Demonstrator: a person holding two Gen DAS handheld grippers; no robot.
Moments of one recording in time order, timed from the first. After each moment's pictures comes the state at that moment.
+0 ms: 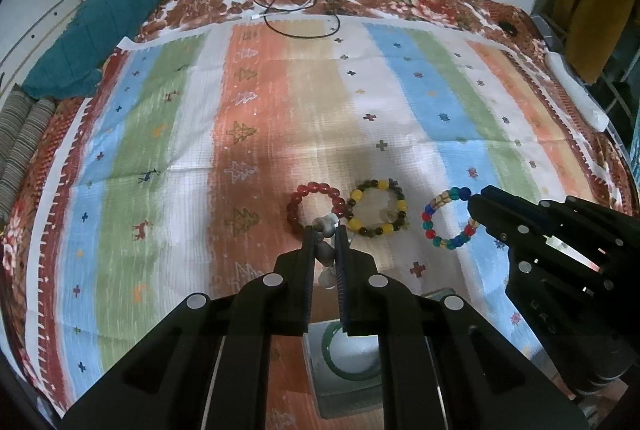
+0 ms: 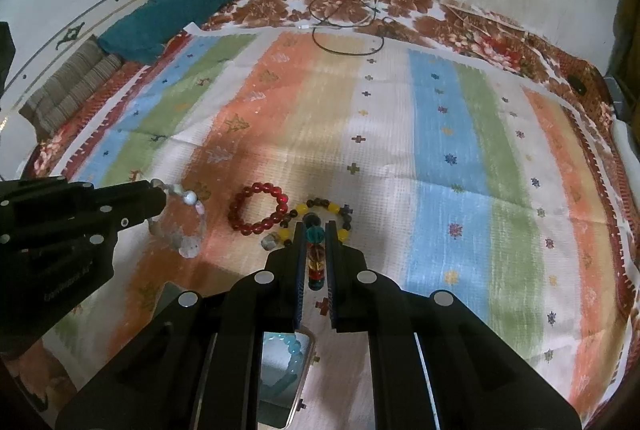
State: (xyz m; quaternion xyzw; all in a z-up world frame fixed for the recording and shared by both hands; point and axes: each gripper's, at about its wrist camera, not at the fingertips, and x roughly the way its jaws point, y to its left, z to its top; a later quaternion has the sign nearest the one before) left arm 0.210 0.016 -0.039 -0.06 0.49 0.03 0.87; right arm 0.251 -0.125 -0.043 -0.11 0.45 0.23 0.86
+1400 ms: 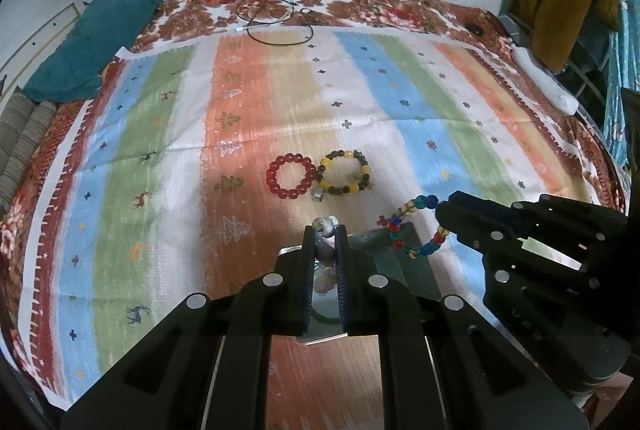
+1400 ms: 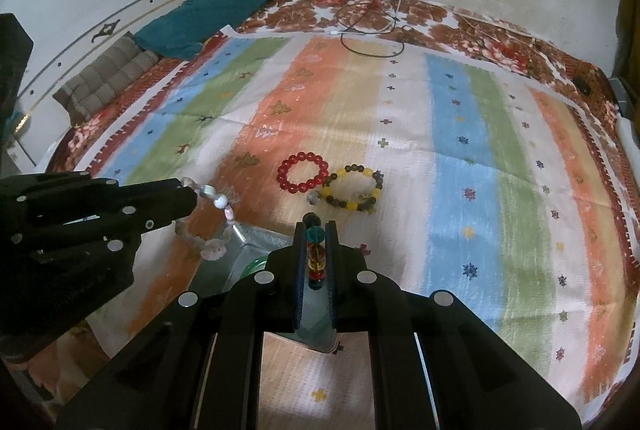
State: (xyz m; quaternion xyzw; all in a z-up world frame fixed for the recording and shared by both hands) left arm 0.130 -0.007 -0.026 -0.06 0.46 0.00 0.88; right arm 0.171 -0.140 -0.032 -0.10 0.43 0.27 0.86
